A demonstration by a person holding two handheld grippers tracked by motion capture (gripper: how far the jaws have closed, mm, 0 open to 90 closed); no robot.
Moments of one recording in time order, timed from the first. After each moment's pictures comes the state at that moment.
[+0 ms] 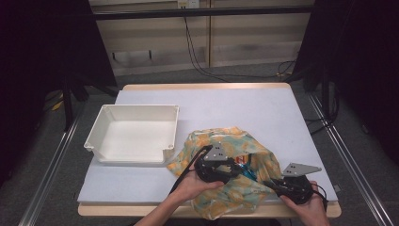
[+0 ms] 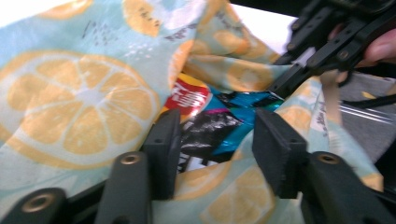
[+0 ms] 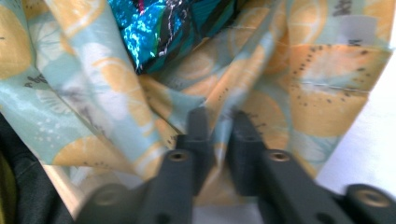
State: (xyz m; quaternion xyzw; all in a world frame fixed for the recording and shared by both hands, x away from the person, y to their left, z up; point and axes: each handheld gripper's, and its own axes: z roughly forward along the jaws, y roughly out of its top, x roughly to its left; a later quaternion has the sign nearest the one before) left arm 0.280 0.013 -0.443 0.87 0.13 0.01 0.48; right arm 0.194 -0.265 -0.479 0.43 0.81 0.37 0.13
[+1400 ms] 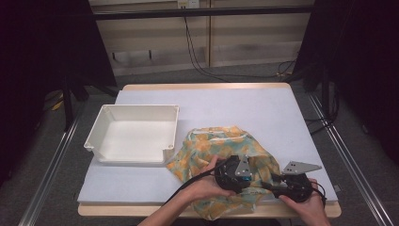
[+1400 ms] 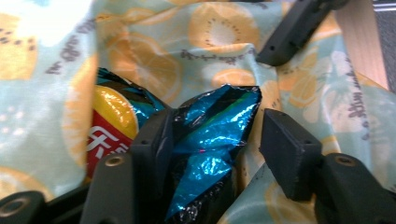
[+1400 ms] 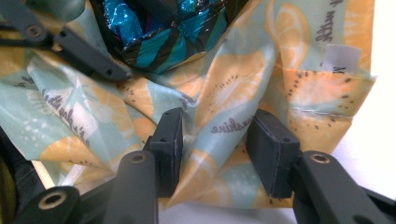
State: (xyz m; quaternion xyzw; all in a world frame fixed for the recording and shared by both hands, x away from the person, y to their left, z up) left arm 0.265 -0.040 -0.462 0.93 0.01 0.09 0.36; right arm 0.200 -0.269 -0.482 0.42 0.81 0.39 0.12
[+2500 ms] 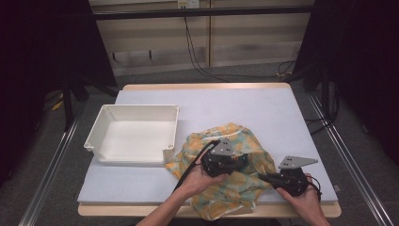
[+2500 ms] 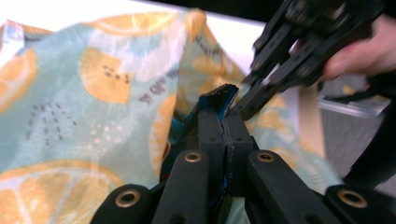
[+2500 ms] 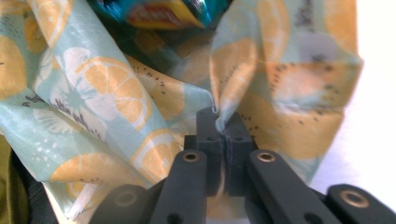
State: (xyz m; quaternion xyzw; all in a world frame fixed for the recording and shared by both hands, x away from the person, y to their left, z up) left arm 0.289 0.000 -0.426 0.86 0.10 -0.01 0.49; right arm 0.215 -0.262 -0.476 0.41 0.81 0.41 0.11
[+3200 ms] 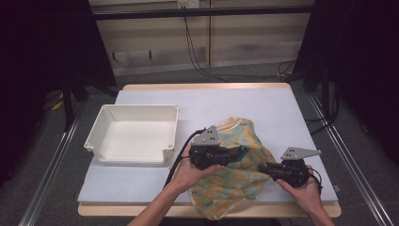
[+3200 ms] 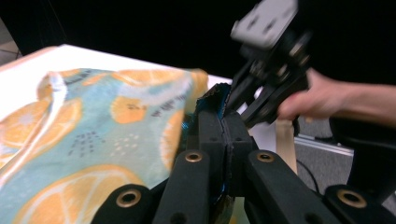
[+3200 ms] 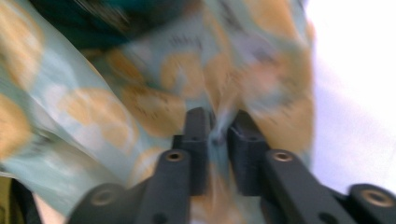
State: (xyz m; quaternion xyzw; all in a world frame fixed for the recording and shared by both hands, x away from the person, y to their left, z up) left arm 0.290 0.021 -0.392 0.83 0.10 0.00 0.55; right arm 0.228 -0.265 -0.455 0.41 0.79 0.44 0.13
